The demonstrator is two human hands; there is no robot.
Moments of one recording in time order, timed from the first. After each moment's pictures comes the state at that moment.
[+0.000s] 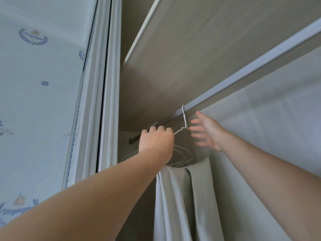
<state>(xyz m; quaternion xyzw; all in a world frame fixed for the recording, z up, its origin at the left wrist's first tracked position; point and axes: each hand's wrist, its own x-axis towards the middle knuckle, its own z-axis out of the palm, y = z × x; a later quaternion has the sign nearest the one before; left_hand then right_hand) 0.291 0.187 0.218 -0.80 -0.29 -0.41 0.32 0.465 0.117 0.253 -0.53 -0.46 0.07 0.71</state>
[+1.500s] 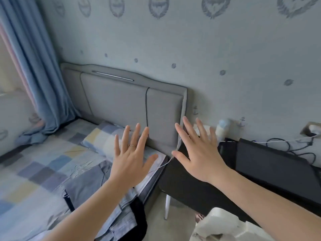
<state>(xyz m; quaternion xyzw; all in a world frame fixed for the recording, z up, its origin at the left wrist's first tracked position) -0.664 0.106 -0.339 -0.61 -0.77 -0.16 0.12 -0.451 0.205 -0.293 -0.37 -0.92 -0.03 0.13</state>
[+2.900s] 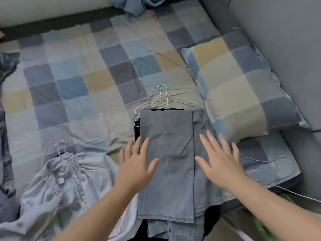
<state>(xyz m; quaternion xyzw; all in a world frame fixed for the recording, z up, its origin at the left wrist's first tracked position) -1.117 0.064 -0.780 -0.18 -0.95 -0.11 -0.24 -1.032 0.315 -0.740 -0.16 -0.95 0.08 -0.26</state>
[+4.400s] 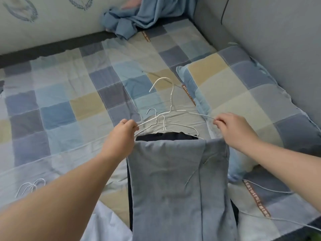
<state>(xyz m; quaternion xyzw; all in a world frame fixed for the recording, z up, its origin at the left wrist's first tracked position) -1.306 0.129 -0.814 -0.19 -0.95 -0.23 -0.12 -1.185 0.447 -0.798 -0.20 -0.95 0.23 -0.03</state>
